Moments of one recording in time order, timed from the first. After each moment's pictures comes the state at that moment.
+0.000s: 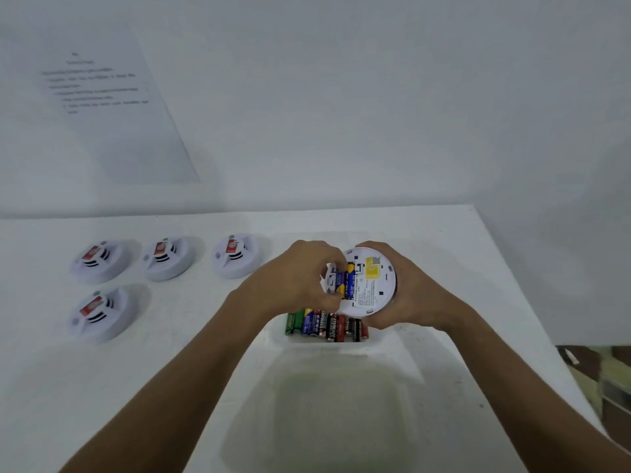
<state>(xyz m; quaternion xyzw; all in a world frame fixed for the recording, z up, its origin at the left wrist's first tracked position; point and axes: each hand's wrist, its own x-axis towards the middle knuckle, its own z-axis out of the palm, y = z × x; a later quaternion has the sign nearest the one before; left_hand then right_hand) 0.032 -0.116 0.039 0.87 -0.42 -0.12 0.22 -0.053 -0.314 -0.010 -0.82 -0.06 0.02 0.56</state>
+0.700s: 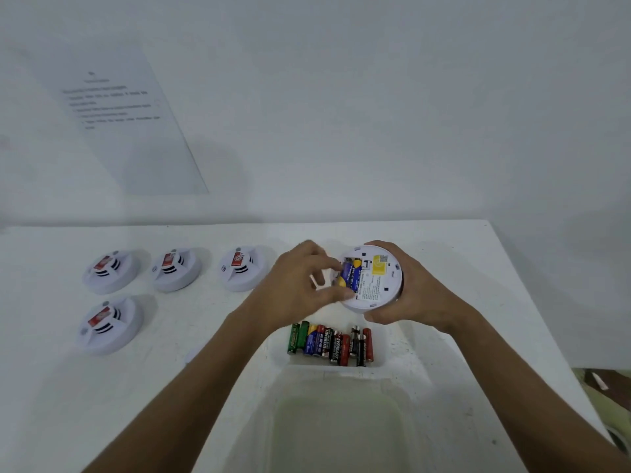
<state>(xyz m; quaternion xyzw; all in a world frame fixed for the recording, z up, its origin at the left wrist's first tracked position) 0.043 -0.115 0.027 0.88 -0.36 -0.04 0.32 -0.023 -0.330 -0.010 -0.81 -0.06 0.01 0.59</state>
